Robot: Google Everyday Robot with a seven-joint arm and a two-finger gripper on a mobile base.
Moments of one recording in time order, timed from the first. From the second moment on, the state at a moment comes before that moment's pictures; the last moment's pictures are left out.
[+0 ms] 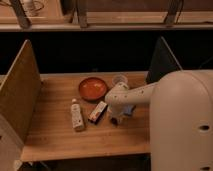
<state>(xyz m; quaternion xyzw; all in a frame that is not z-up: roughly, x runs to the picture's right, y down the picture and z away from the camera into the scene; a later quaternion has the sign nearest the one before) 0.058 0.179 0.863 -0.19 0.25 0.77 0.56</state>
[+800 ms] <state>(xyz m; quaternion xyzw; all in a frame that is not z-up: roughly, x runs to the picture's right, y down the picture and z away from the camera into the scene) 0.134 0.106 0.858 -0.08 0.23 0.79 0.56</state>
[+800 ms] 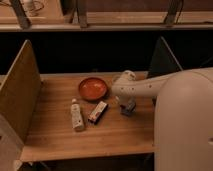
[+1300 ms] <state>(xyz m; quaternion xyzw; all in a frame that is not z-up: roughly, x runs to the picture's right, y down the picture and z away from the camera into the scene) 0.159 0.118 0.864 -0.07 0.26 0.80 0.53</state>
